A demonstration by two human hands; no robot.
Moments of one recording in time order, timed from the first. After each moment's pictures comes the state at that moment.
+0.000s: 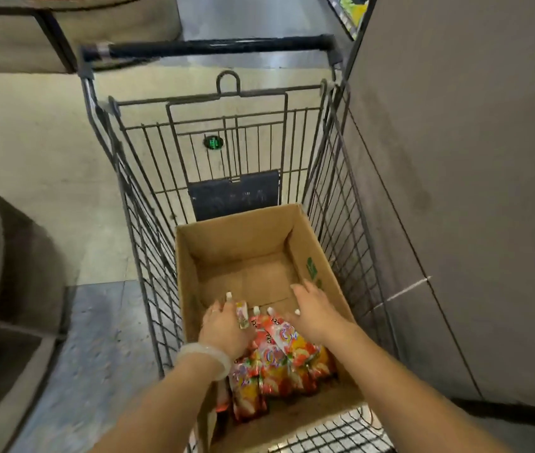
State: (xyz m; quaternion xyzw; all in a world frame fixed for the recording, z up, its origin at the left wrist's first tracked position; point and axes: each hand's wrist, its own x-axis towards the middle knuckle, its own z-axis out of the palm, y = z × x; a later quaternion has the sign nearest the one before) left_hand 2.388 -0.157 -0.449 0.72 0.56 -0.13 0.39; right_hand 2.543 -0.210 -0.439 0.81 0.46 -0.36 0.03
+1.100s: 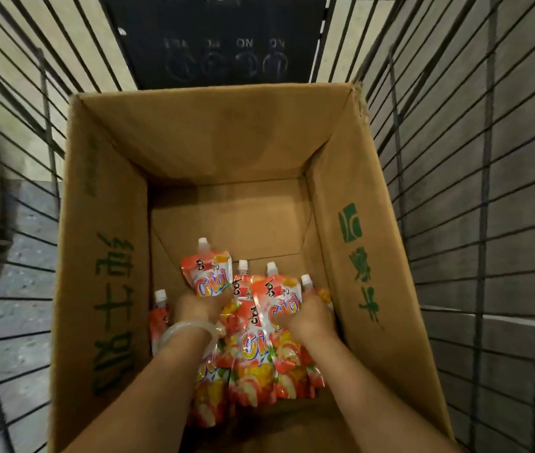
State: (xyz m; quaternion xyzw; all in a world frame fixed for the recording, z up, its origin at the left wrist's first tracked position) left_hand 2.427 -0.141 -0.703 0.25 0.80 0.02 0.55; right_hand 2.576 -0.209 -0.690 0.85 0.20 -0.48 -0.03
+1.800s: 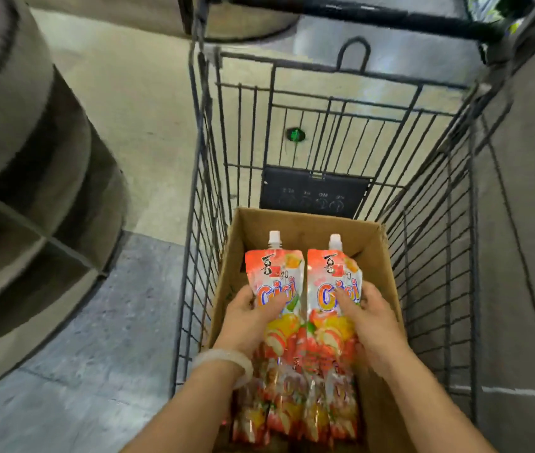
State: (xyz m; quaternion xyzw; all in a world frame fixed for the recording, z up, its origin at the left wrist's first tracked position) left_hand 2.390 -0.139 -0.485 0.25 0.59 0.34 0.69; right_hand 2.561 -0.165 -0.471 0.71 0.25 -0.50 -0.43
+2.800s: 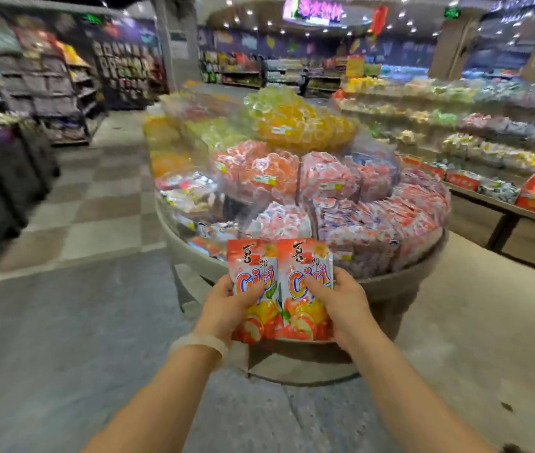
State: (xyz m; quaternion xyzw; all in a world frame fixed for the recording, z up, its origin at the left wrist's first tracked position) left_hand 1.808 -0.500 -0.206 0.14 0.60 0.71 0.35; right_hand 1.918 -0.375 -0.209 0.33 0.56 -0.70 -0.31
